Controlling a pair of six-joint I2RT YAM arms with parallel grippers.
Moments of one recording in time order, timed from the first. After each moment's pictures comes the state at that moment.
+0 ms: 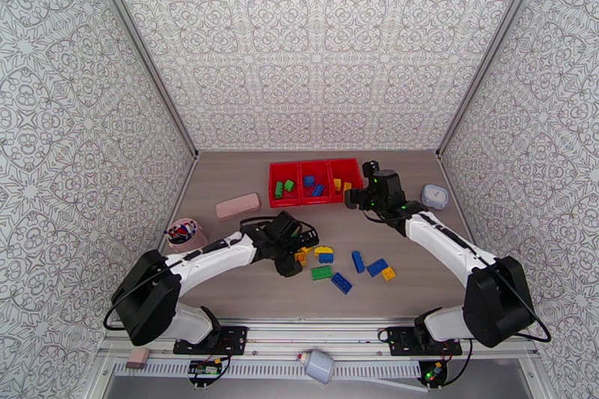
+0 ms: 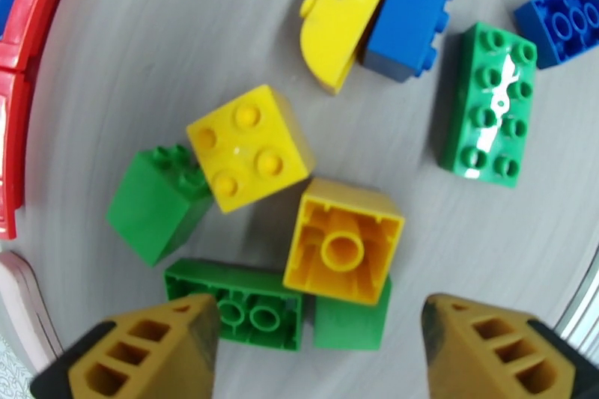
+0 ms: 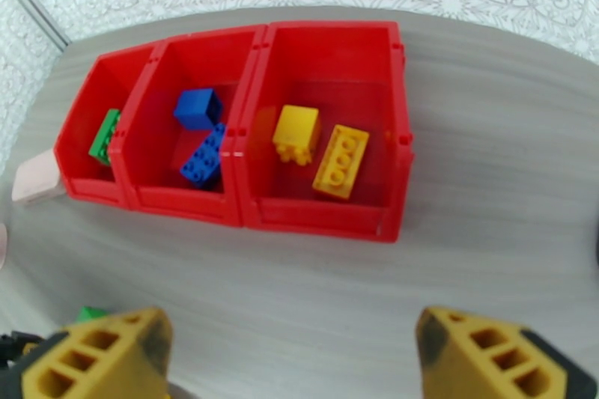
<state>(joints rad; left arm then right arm) -0.76 1.50 0.90 -0.58 0.09 0.40 0.38 1.43 1.00 -0.22 -0.01 0.26</state>
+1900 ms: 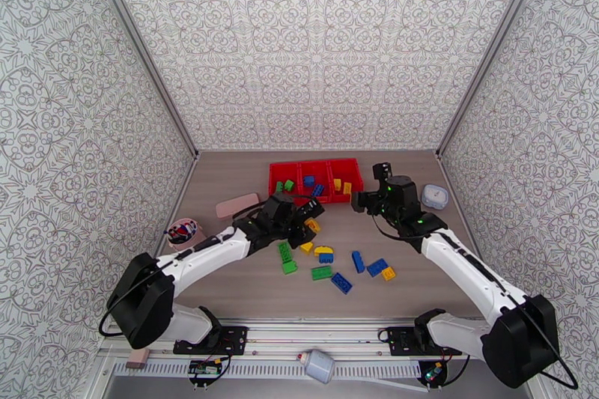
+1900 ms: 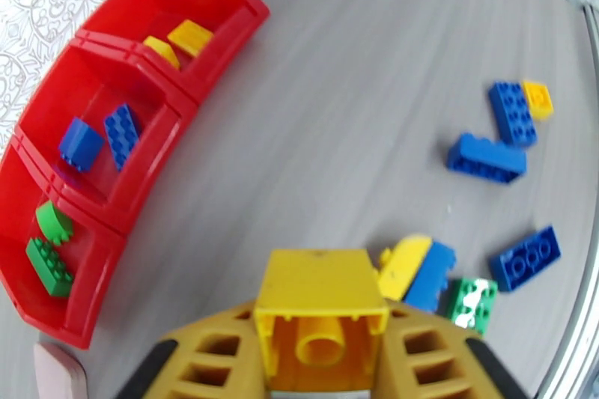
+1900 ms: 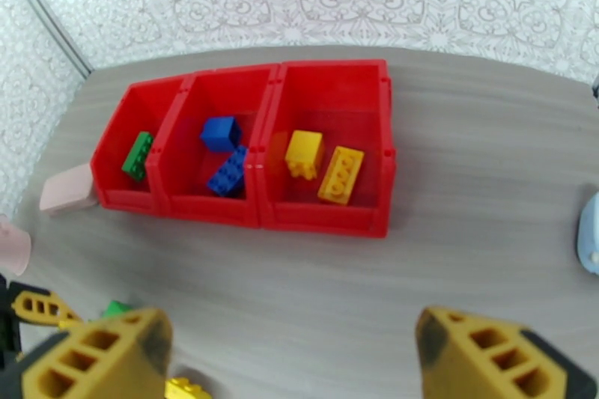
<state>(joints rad) -0.67 1.50 0.96 -0.16 0.27 0.25 0.38 1.20 0.92 -0.24 -0.01 0.27</state>
